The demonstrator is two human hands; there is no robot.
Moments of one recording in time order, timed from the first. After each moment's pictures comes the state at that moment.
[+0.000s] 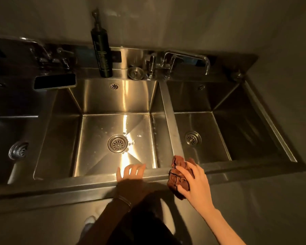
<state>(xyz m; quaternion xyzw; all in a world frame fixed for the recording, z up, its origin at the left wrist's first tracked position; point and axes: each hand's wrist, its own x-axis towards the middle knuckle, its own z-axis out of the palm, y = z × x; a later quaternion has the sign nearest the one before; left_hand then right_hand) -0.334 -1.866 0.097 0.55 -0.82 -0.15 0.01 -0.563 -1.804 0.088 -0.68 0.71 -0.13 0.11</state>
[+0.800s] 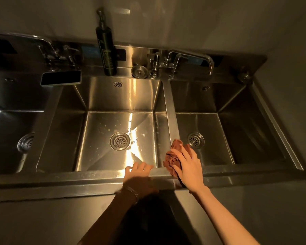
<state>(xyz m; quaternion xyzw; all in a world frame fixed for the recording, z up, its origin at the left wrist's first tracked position) -0.360 -1.879 0.091 0.52 -0.84 -0.14 -0.05 -0.565 -1.871 0.099 -0.69 0.71 -0.07 0.13</state>
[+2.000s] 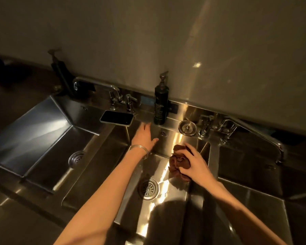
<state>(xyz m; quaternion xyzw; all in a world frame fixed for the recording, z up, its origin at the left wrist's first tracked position) -0.291 -2.174 0.182 0.76 -0.60 -0.19 0.17 -0.515 -2.152 0.155 -0.81 0.50 -0.13 0.29</state>
